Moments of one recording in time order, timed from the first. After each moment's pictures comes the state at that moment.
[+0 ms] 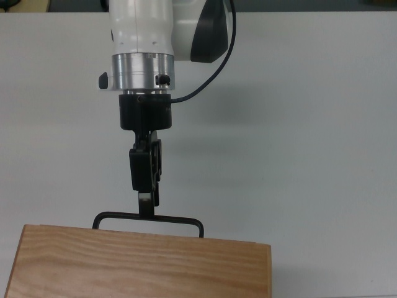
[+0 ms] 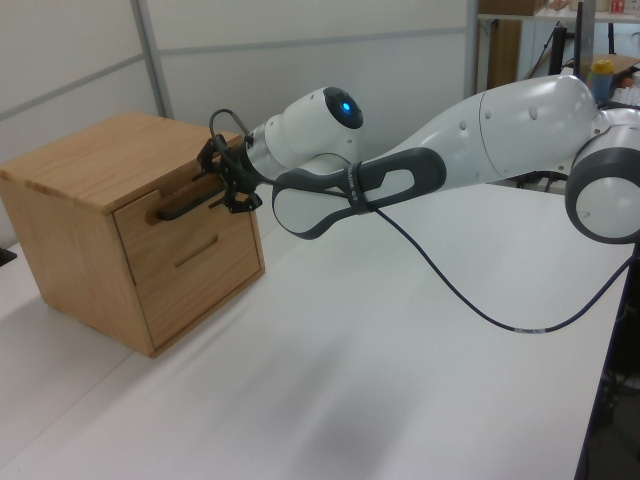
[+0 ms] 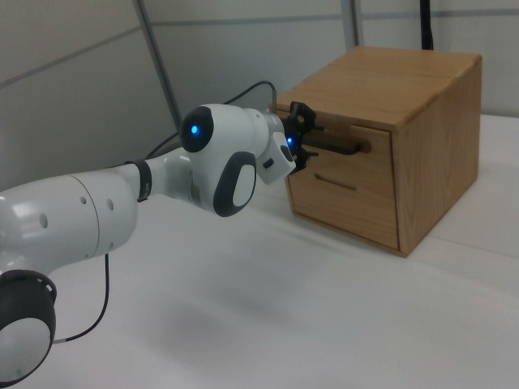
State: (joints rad) arm 0.01 0.50 0.06 -1.48 0.03 3.00 1.56
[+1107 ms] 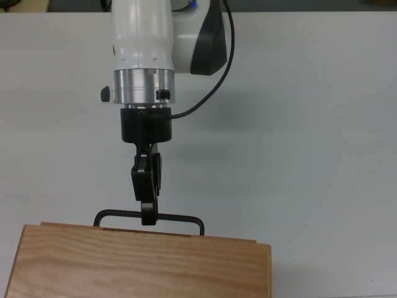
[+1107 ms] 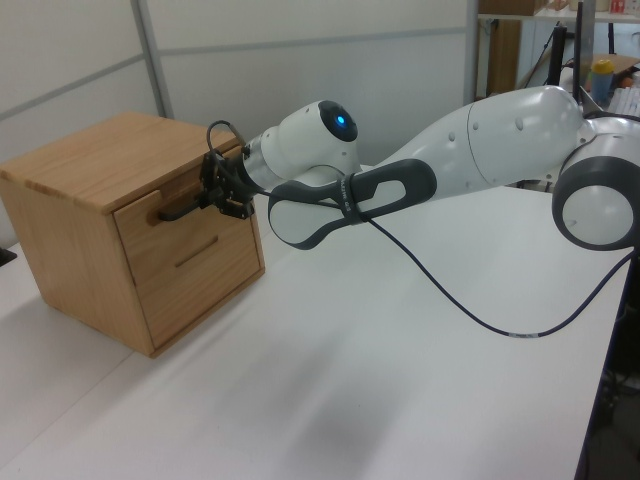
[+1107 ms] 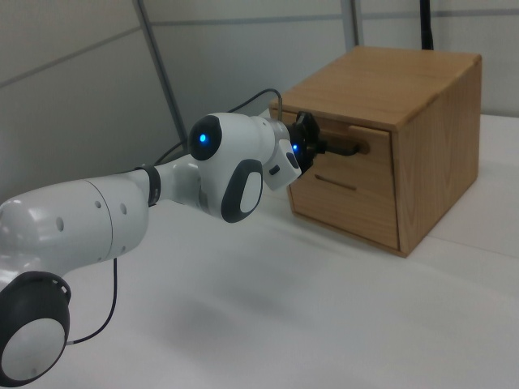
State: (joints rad) arm 0.01 0.55 0.06 -1.45 0.03 3.03 1.56
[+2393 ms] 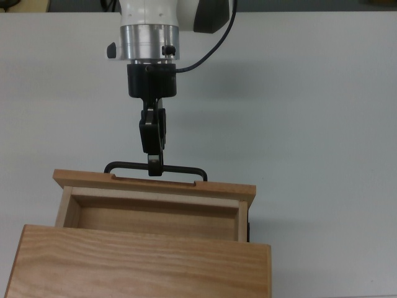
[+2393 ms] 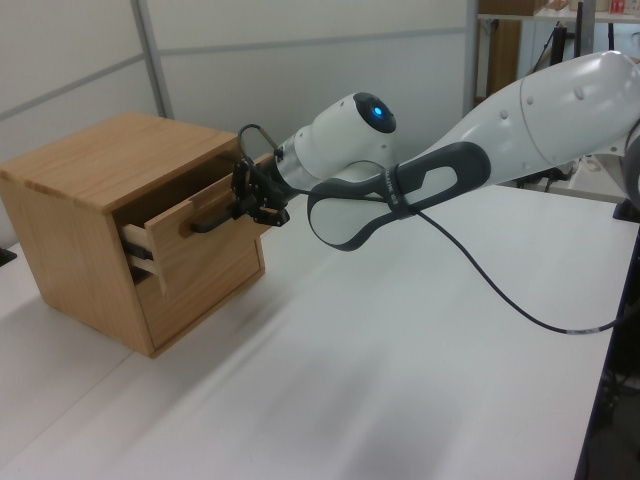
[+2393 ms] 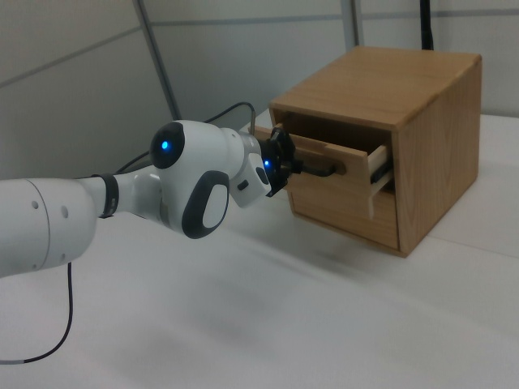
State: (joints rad) arm 0.01 0.29 0.06 -1.80 0.03 3.03 1.56
